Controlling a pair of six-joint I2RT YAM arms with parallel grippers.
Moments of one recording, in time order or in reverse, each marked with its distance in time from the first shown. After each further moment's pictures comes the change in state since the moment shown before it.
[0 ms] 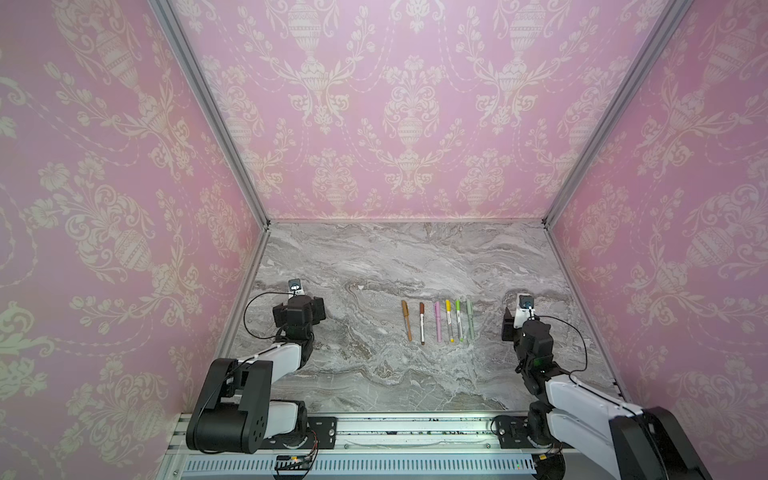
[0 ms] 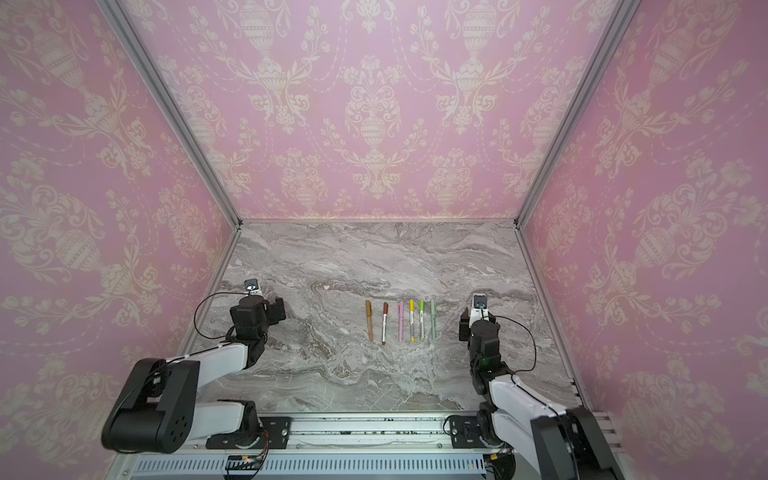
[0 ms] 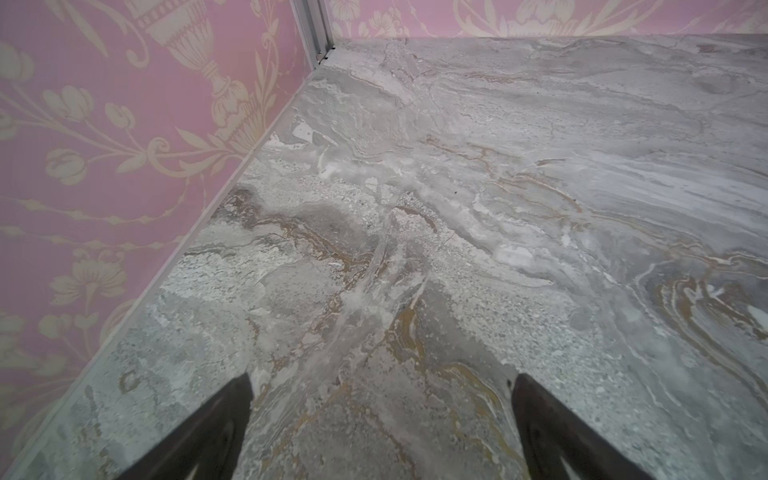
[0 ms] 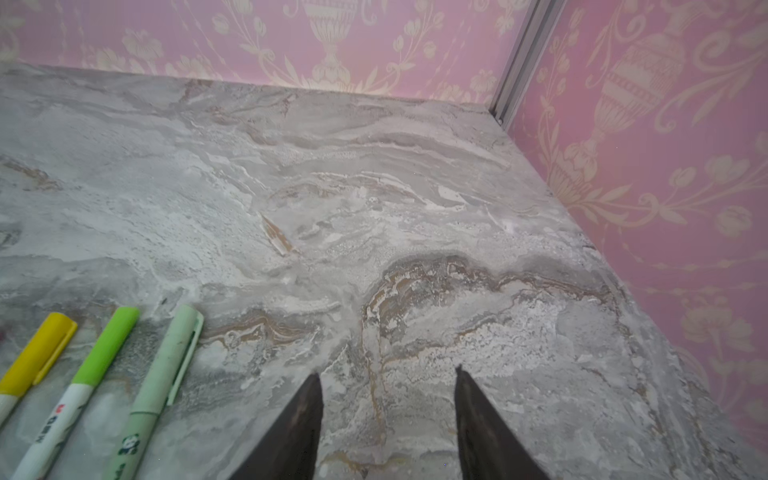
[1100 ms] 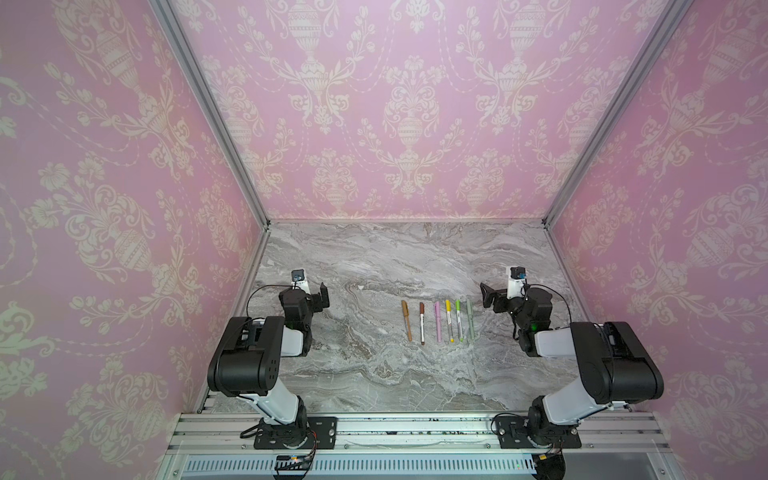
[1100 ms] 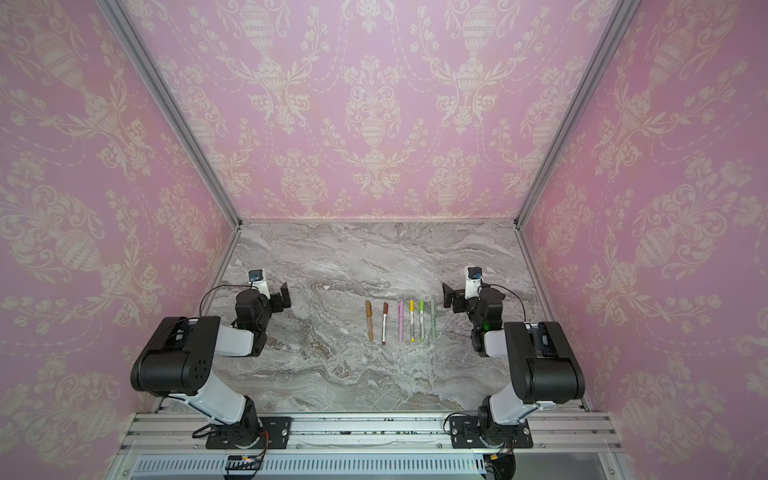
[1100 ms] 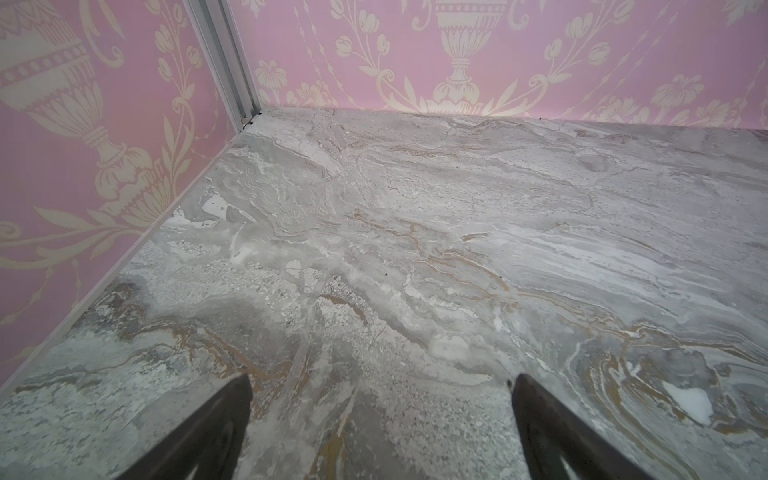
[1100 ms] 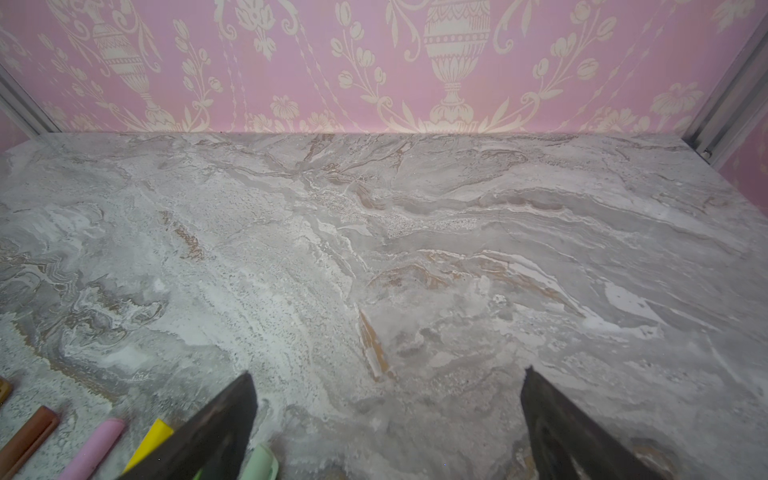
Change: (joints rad) left arm 0.076 0.263 0.048 0.385 0.241 0.039; right arm -0.185 0.423 0.285 0.201 -0.552 0.029
